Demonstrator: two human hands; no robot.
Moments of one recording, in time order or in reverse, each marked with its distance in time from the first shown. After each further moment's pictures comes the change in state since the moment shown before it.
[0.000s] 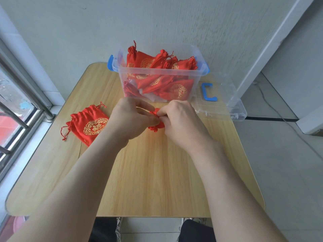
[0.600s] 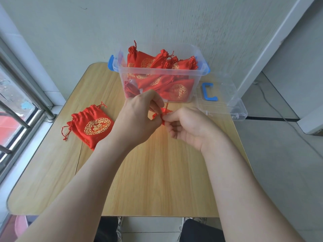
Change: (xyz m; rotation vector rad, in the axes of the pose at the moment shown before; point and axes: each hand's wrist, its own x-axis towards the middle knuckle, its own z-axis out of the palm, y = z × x) left_hand 0.007 -0.012 0.011 0.376 0.136 0.600; right_hand 0.006 0.005 -0.008 1.081 -0.188 0.848
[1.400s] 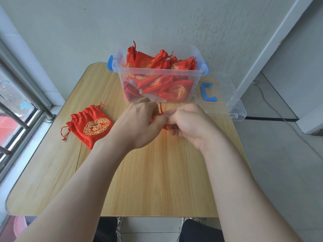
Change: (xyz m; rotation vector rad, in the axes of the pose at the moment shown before) left_hand -0.003 0.002 -0.002 0.123 -0.160 -0.011; right_hand -0.003 0.000 -0.001 -0.118 0.039 -0.115
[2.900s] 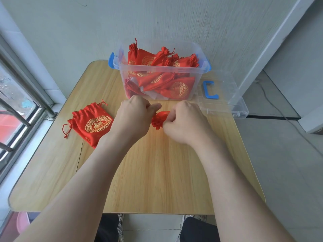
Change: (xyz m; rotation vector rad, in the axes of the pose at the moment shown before) left_hand 0.009 -0.005 0.002 -0.033 0.053 -0.301; right_hand -0.012 -0.001 0.009 -0.904 0.191 -0.280
